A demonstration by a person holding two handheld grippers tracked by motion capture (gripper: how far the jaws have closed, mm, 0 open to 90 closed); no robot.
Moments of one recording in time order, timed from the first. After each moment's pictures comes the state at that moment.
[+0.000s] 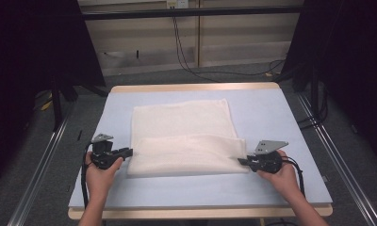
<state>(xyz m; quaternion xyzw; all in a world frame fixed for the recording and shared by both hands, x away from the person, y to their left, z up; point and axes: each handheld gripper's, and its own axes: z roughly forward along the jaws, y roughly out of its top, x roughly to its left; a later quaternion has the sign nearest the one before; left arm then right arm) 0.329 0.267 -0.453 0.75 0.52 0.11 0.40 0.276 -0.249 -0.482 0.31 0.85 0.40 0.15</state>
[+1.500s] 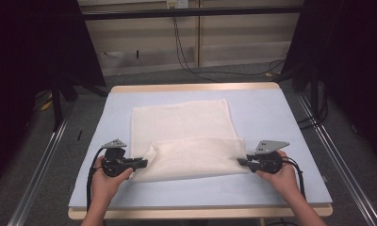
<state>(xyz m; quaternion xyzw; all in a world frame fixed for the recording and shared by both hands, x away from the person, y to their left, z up) 0.304 0.236 -0.452 0.80 0.42 0.01 0.42 0.275 -0.249 -0.482 0.33 0.84 0.41 0.15</state>
